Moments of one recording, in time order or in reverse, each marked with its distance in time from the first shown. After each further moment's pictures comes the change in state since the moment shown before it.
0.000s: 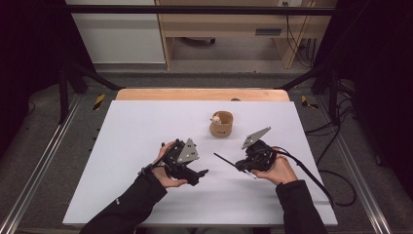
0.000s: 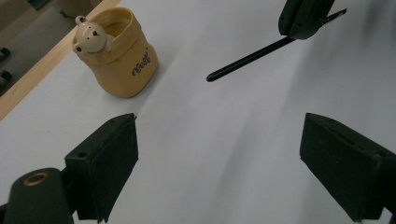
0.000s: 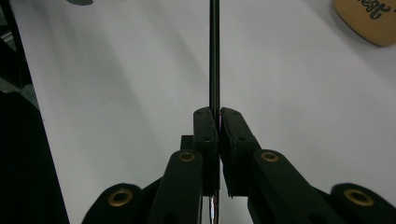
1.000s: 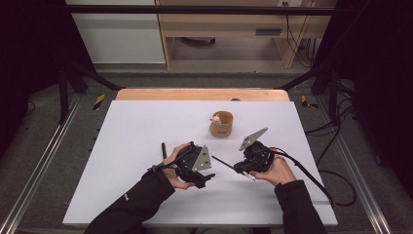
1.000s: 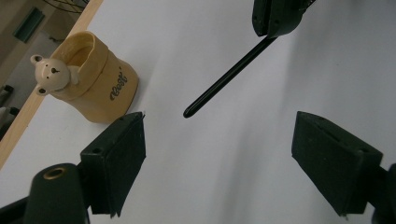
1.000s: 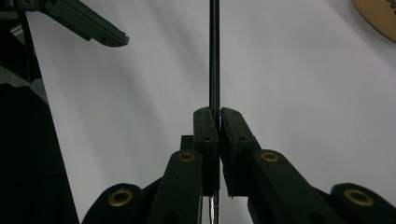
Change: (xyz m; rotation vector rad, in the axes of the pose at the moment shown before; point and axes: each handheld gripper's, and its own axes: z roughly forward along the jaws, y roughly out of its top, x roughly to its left) left arm -0.015 0.012 0.022 0.039 -0.022 0.210; right arm 0.004 0.002 0.004 0.023 0.029 -0.001
